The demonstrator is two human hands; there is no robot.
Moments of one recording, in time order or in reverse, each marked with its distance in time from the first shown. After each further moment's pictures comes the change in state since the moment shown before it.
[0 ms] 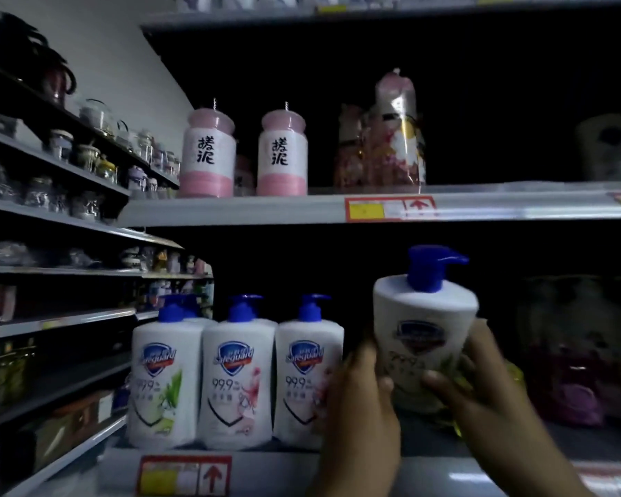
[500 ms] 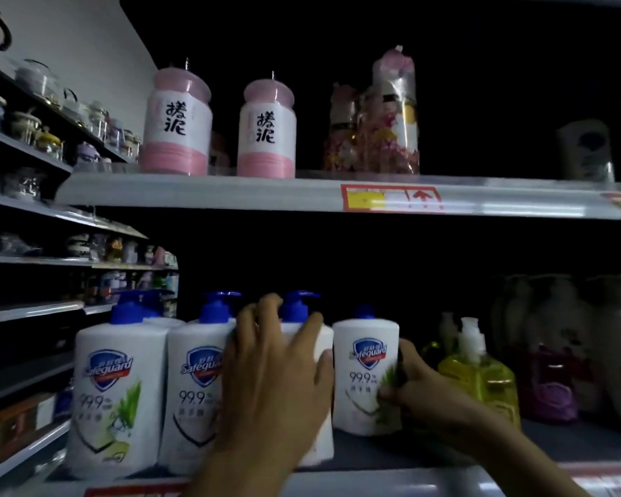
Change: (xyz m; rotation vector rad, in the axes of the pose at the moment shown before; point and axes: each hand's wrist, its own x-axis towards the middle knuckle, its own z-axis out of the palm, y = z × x) left_hand 0.039 -0.043 -0.062 0.801 0.206 0.265; right_hand 0.054 0.126 0.020 -0.243 -0.178 0.540
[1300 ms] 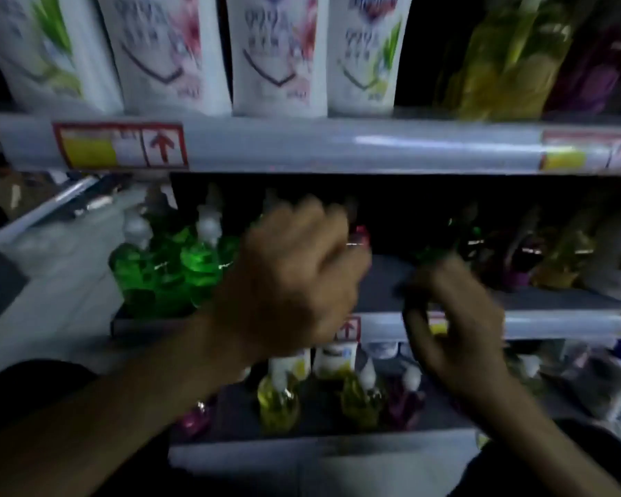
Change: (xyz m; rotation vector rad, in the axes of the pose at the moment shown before) left_hand -0.183 0.005 0.020 -0.282 -0.031 0.654; right_hand -0.216 0.120 0.093 -0.532 0.308 -0.537
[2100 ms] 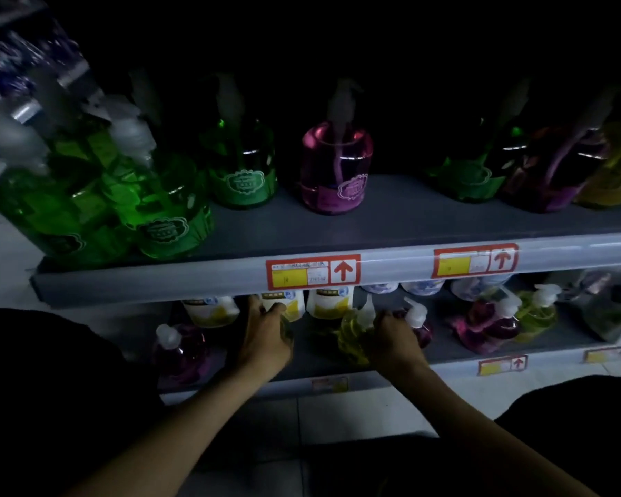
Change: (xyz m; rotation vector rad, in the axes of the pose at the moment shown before) left_hand -0.199 0.054 0.182 -0.320 -0.928 -1.144; right_hand -0.131 0.099 0.139 -0.116 -0.788 1.097
